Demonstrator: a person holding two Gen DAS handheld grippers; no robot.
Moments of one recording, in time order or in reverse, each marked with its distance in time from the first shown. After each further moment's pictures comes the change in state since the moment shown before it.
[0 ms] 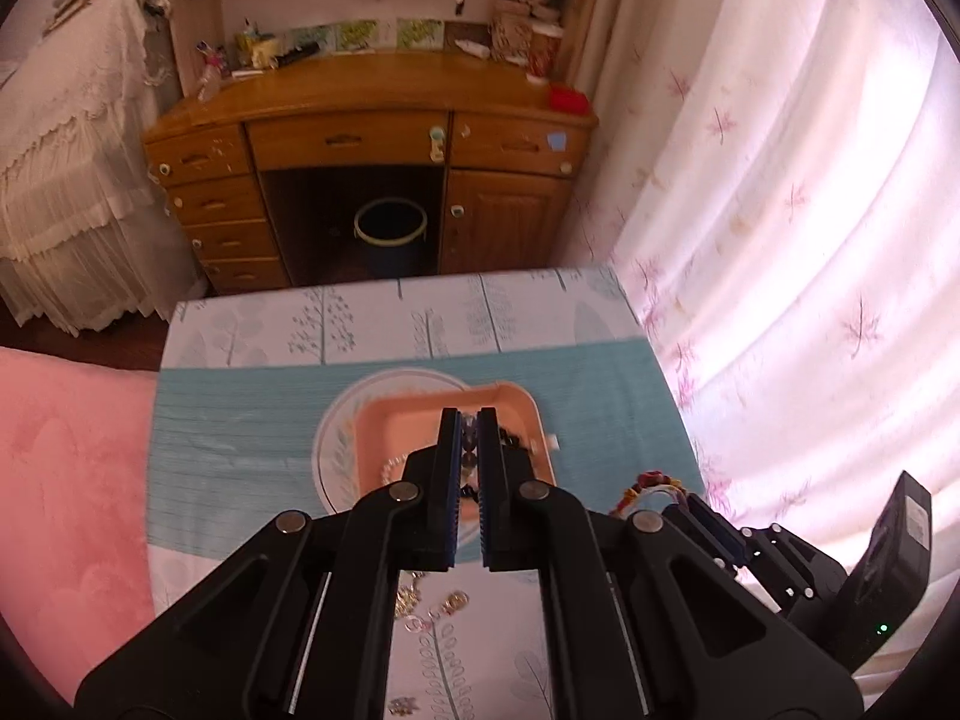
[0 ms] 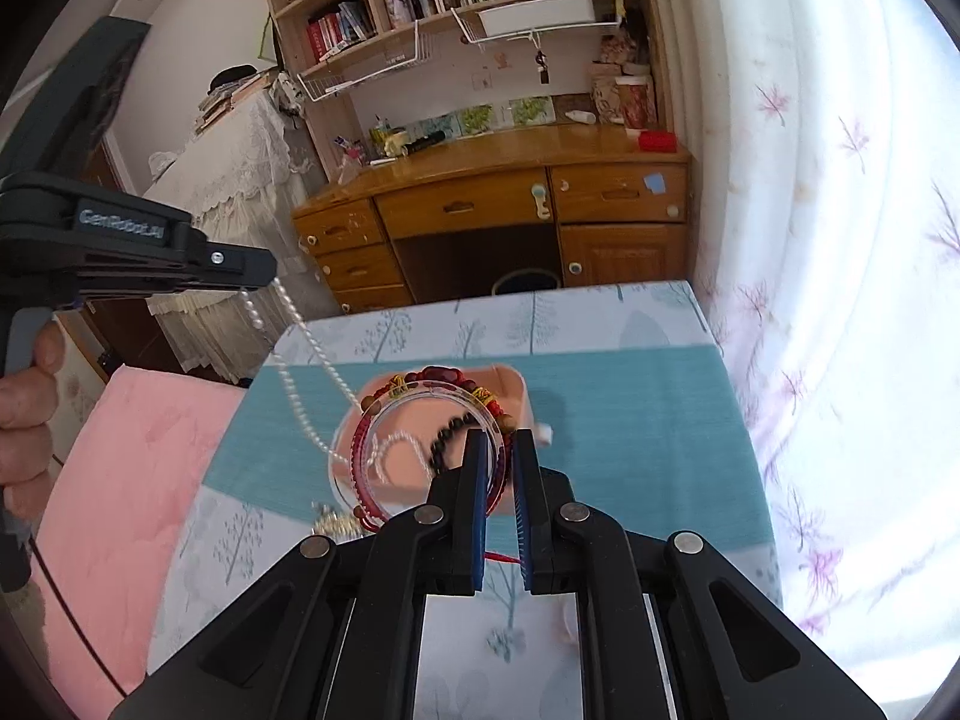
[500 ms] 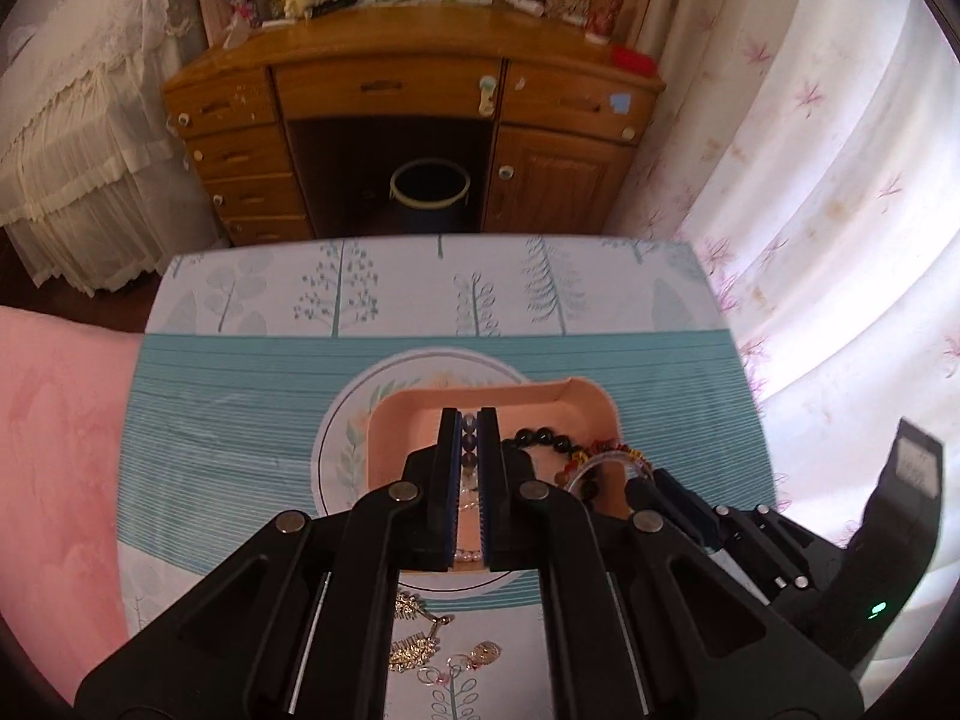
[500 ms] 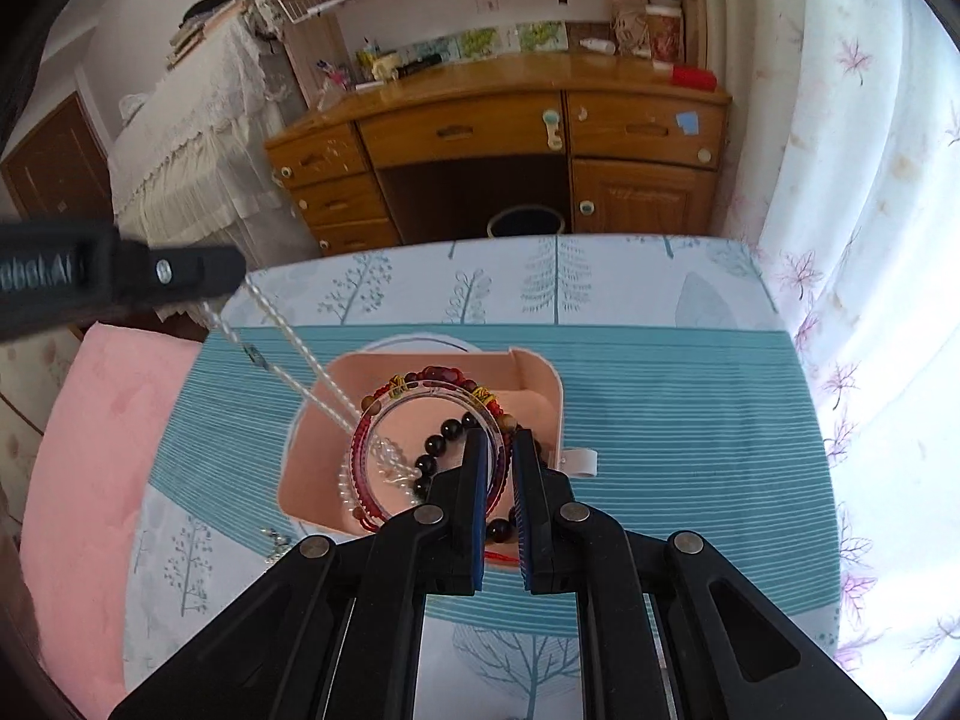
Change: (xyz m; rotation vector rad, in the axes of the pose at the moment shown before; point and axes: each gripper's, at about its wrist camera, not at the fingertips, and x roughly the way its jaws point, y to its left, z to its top) left arm 0.125 0.022 -0.017 -0.054 0.096 0.098; right arm 0.152 0.038 0.040 -0.022 0.186 -0.035
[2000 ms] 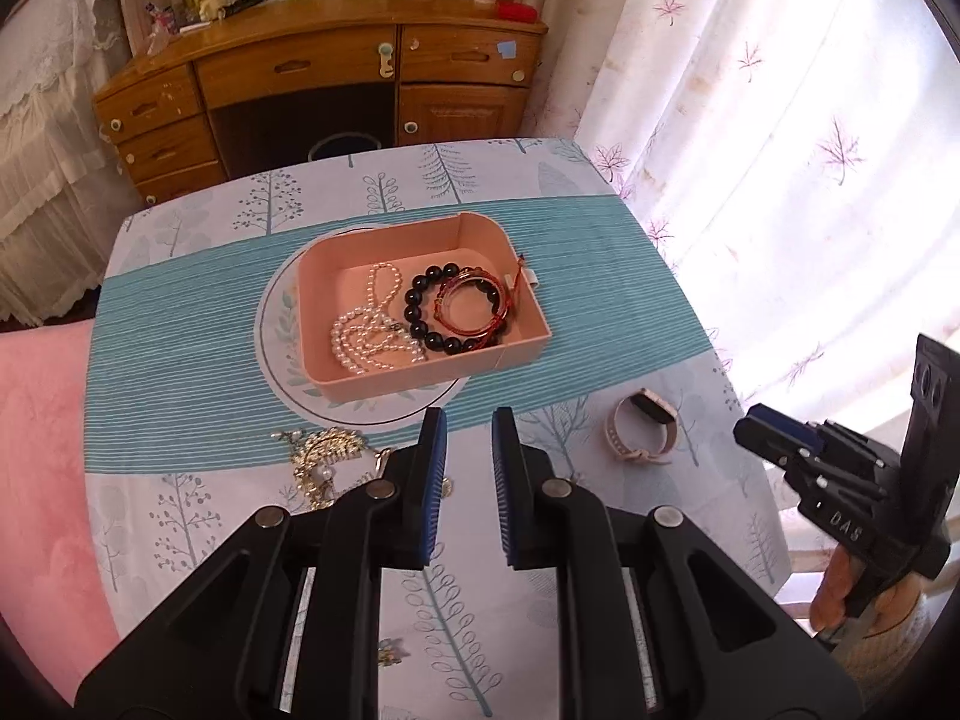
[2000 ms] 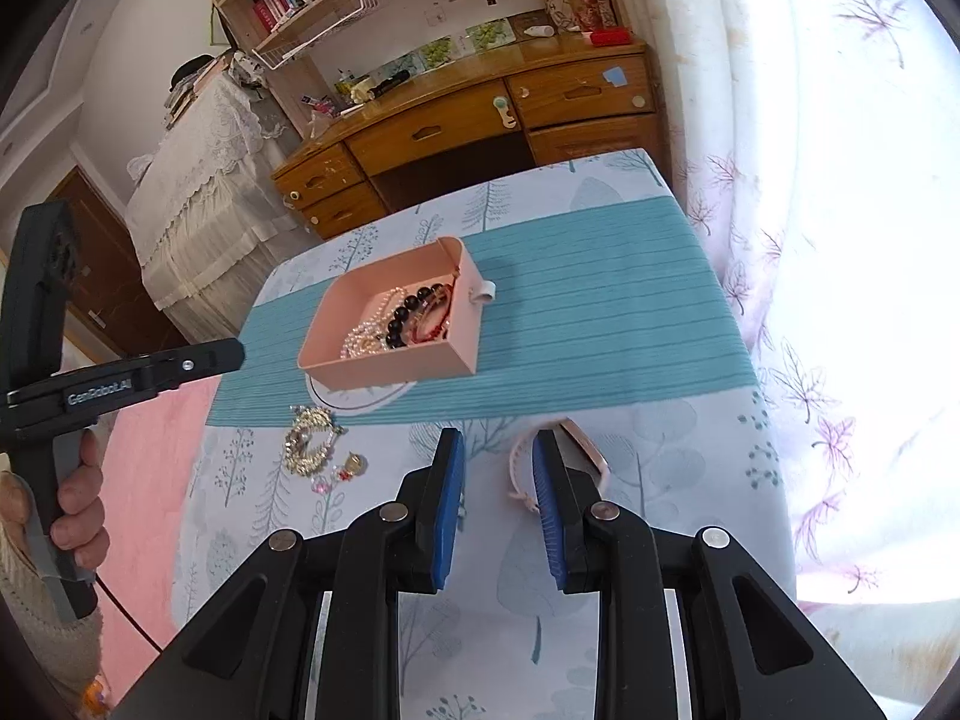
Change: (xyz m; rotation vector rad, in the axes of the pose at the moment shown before) left arm -0.061 -0.011 -0.137 0.174 0.010 -0.160; right arm -0.139 -0.120 -0.169 0.164 -0.019 0.098
